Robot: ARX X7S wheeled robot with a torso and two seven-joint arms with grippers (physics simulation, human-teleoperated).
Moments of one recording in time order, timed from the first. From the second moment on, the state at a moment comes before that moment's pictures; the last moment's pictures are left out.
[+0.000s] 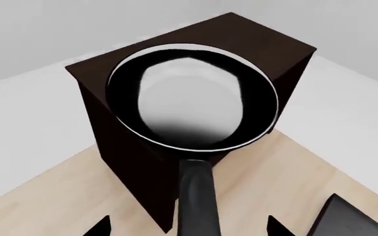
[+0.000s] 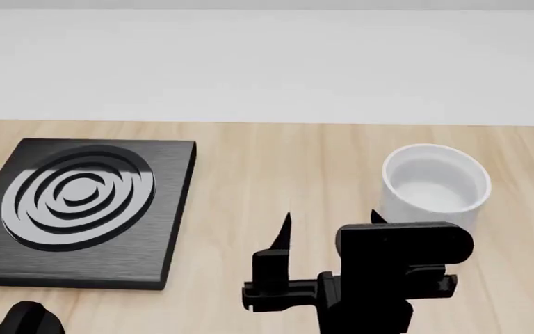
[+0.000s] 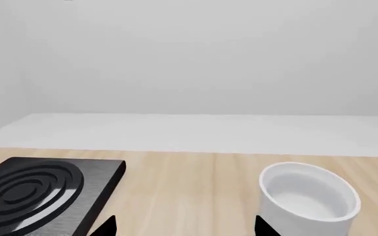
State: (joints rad) left arm -1.70 -0.63 -0.10 -1.31 0.02 -0.79 -0.17; right arm 0.40 0.28 -0.26 -0.45 0.53 0.74 0.41
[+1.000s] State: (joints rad) left arm -1.46 -0.69 -0.07 -0.40 -0.02 -1.33 0.06; right arm 0.31 0.31 -0.25 -0.59 0.56 0.71 0.46
